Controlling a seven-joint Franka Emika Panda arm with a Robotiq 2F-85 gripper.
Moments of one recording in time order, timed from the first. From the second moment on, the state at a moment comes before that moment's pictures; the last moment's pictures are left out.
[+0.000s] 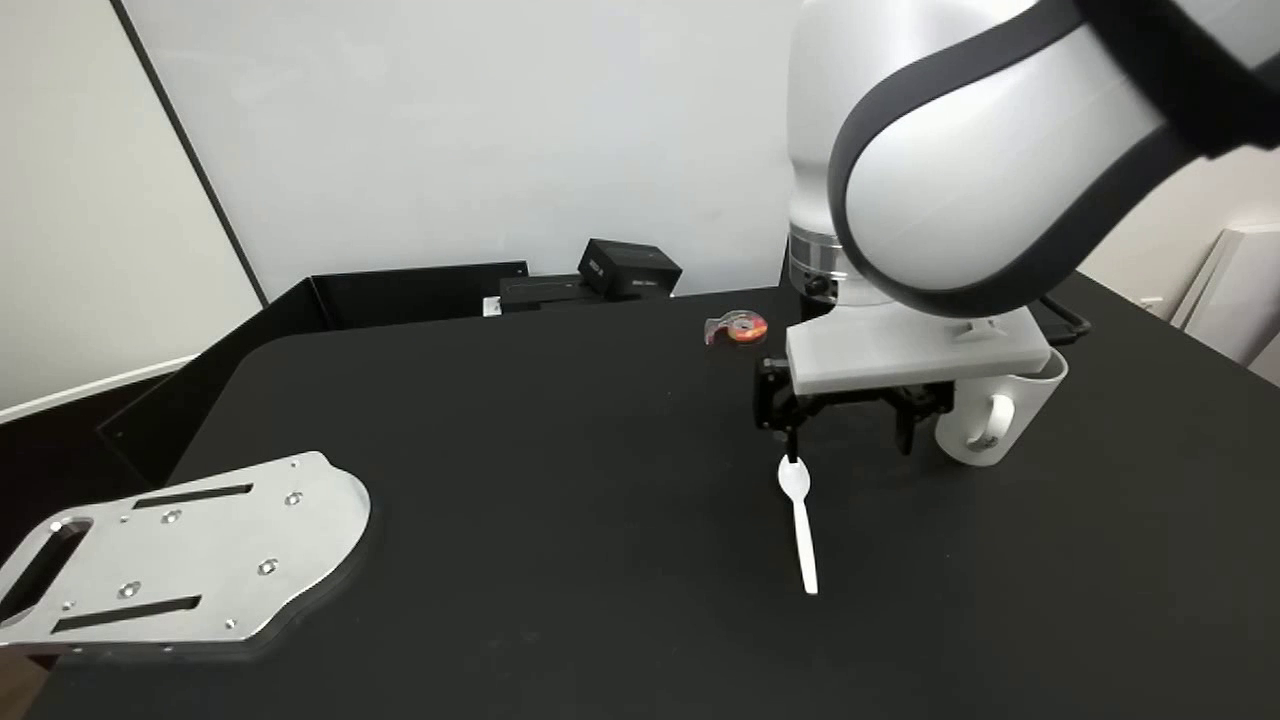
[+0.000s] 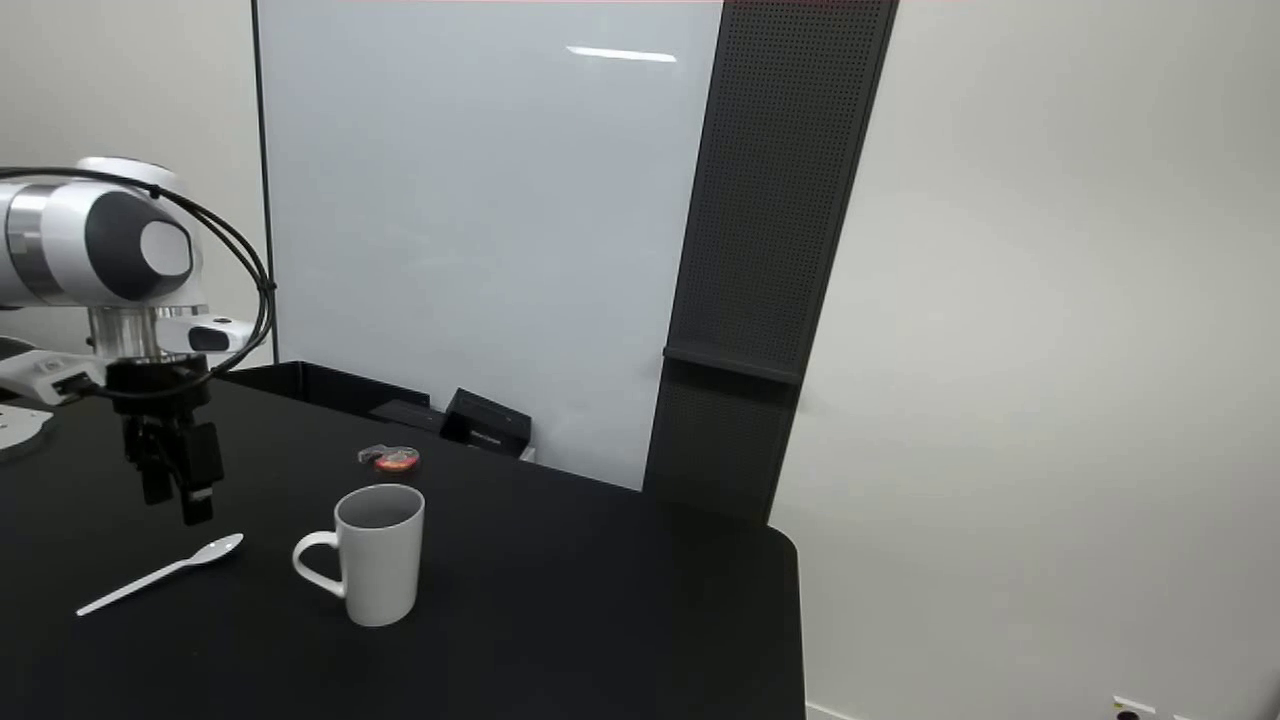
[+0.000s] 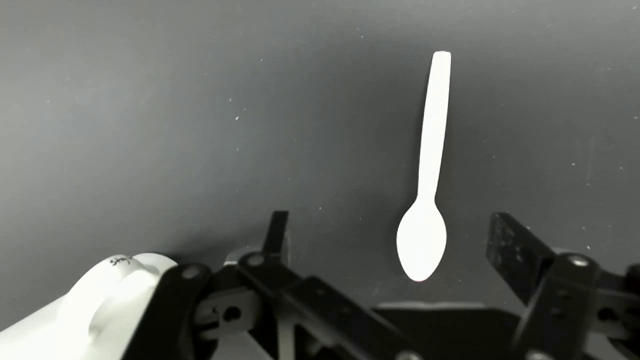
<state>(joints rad) 0.39 0.53 0.02 -1.96 -0.14 2.34 0.81</state>
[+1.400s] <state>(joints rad) 0.36 0.57 0.05 -1.96 -0.04 2.43 0.78</state>
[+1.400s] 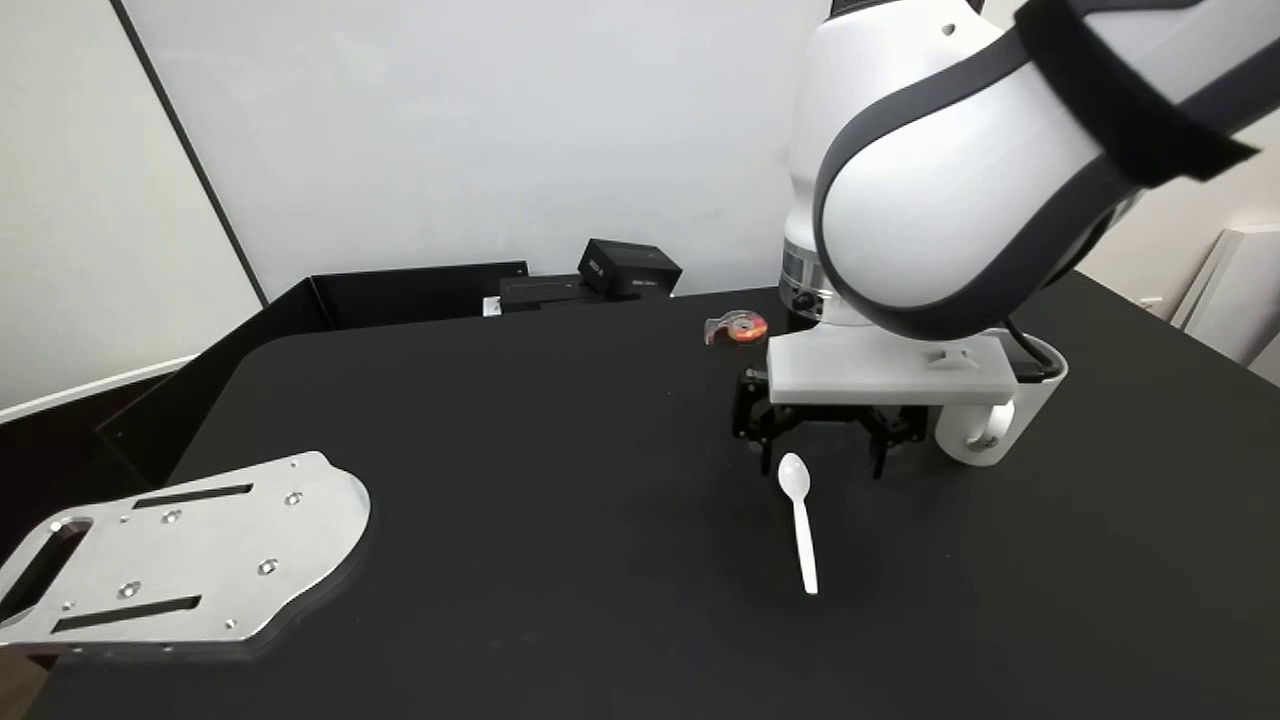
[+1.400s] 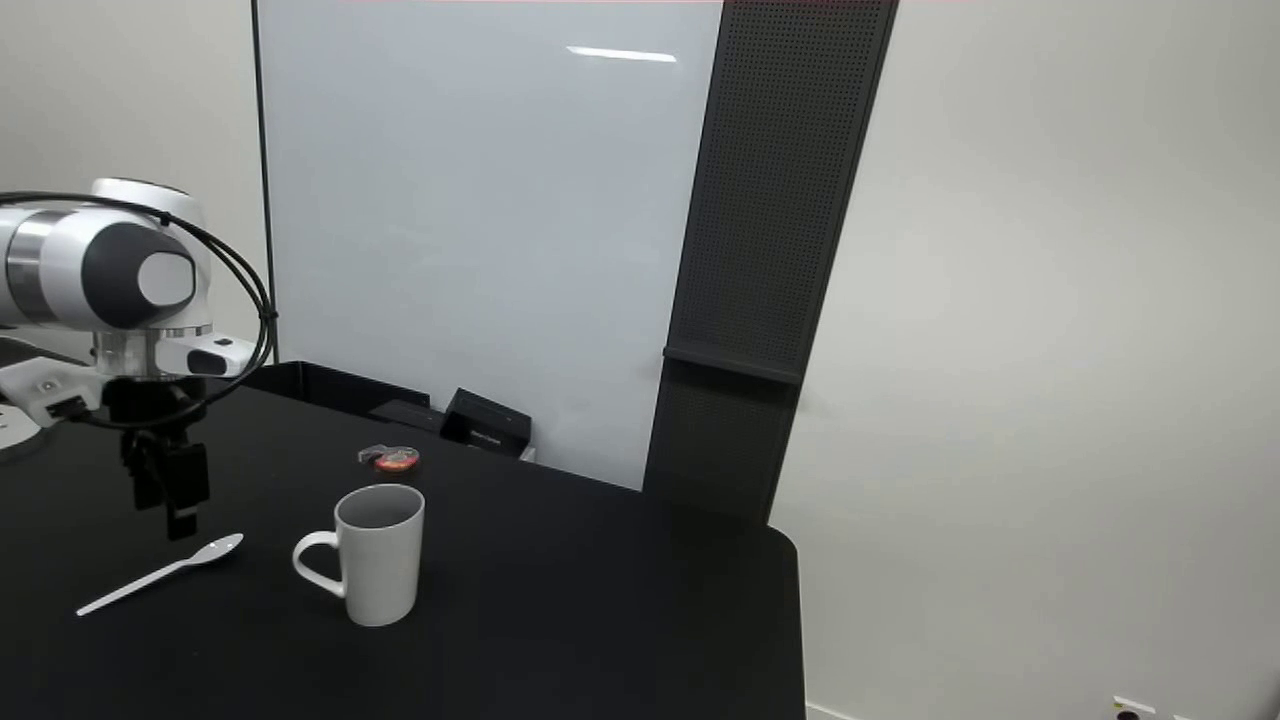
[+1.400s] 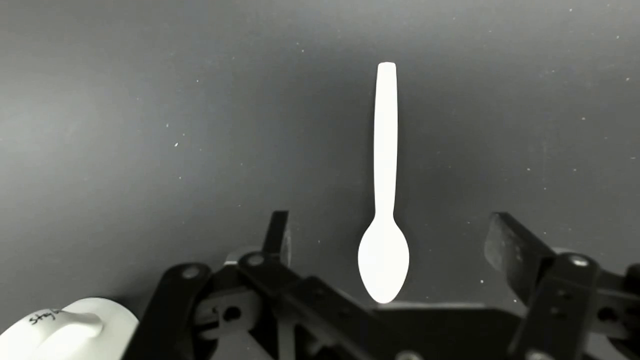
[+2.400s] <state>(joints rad) 0.44 0.65 -0.04 -1.96 -0.07 2.68 0.81</state>
